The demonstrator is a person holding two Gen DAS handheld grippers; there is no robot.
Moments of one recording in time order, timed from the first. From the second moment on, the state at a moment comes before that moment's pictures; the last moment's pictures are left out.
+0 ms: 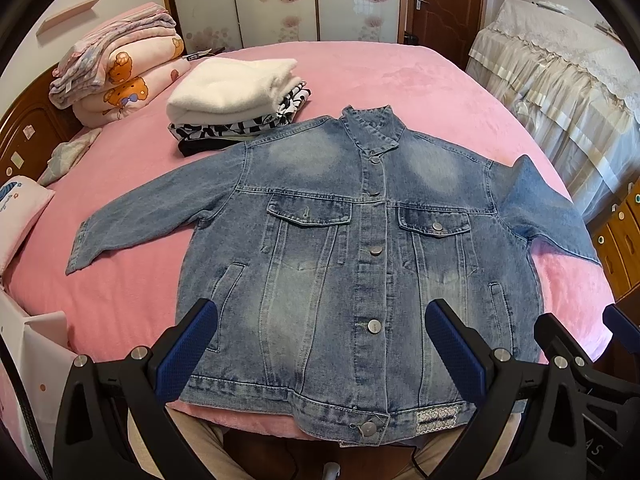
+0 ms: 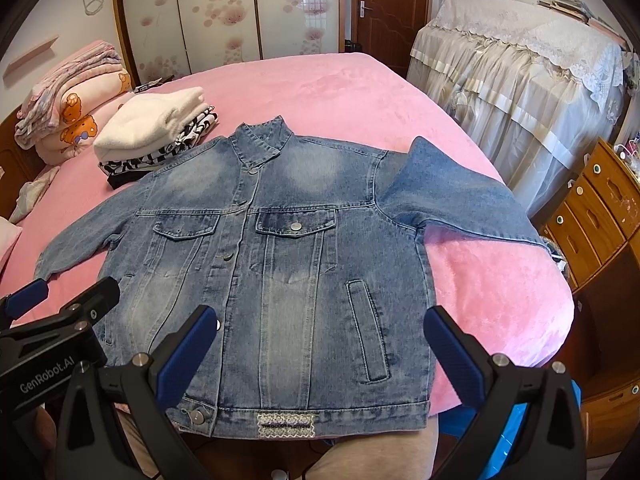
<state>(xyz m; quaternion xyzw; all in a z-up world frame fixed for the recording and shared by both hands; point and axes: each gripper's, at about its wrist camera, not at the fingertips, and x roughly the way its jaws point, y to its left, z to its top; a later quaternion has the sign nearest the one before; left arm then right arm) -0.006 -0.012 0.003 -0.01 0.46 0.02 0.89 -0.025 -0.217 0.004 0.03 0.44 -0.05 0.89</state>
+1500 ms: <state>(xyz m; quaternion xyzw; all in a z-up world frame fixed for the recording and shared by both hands) 0.099 -0.120 0.079 0.04 0.35 -0.05 0.93 0.006 -0.299 0.087 -0.01 0.24 -0.14 0.96</state>
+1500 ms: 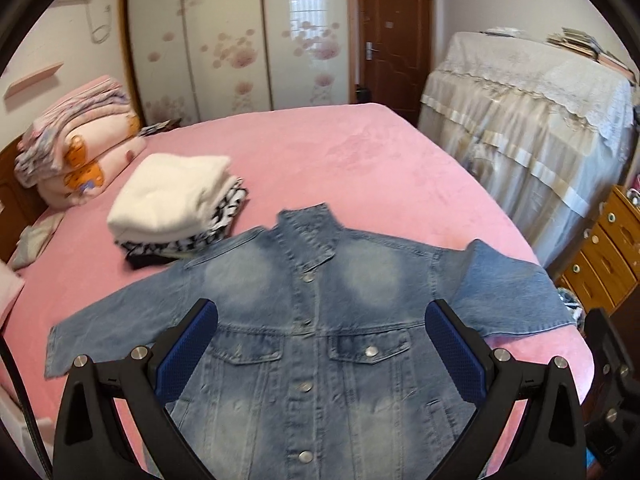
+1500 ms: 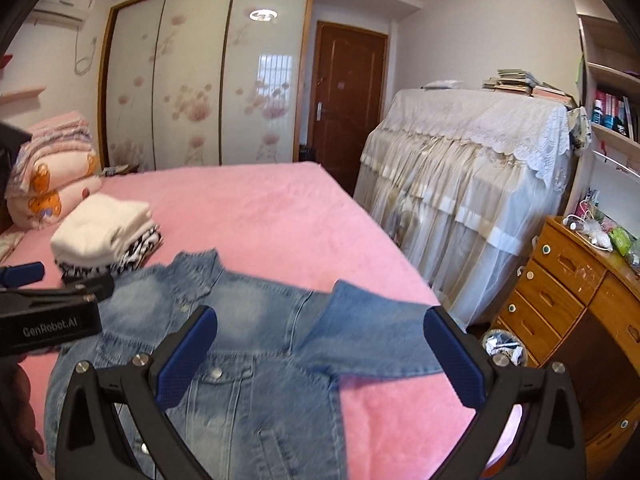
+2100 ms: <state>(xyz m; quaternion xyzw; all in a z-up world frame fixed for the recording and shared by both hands) 0.188 -0.224 0.005 0.02 0.41 -0.16 0.90 0.049 -0.437 0.024 0.04 0.28 -0.23 0.93</state>
